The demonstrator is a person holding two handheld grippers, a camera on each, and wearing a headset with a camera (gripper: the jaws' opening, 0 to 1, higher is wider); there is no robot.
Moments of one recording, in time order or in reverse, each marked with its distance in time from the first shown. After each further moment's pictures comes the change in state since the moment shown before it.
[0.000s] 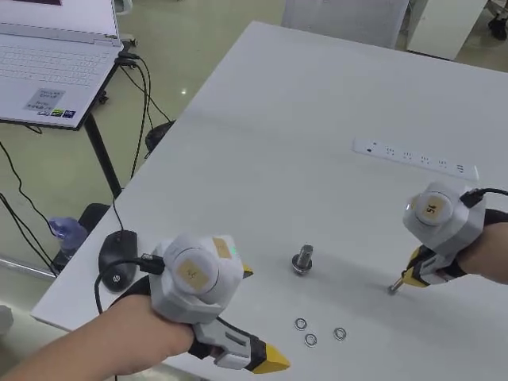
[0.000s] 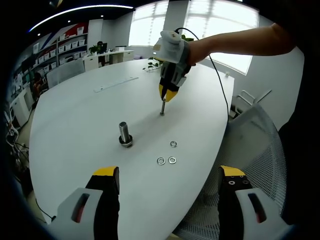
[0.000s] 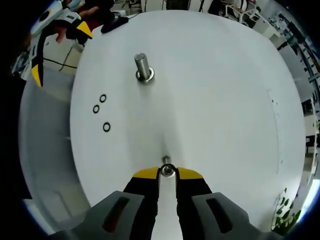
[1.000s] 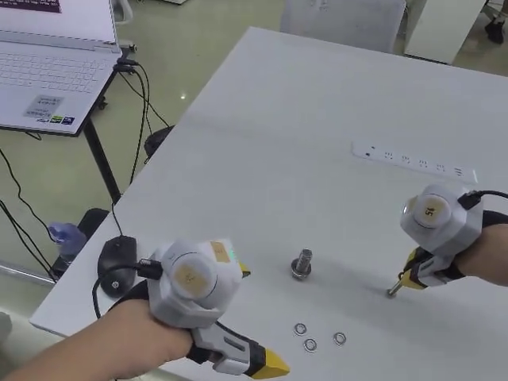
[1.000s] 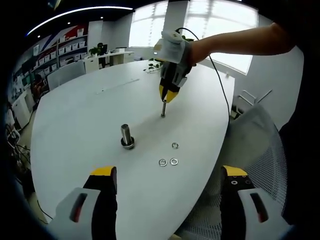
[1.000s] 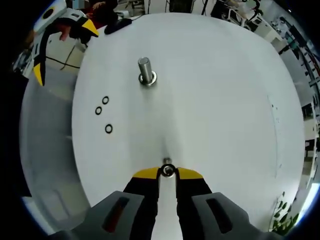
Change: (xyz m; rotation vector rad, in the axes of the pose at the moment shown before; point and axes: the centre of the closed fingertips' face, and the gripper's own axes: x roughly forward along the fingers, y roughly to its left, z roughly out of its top) left arm -0.001 0.002 0.004 0.010 -0.009 0.009; right arm -0.010 0.007 0.008 -0.024 -0.013 0.002
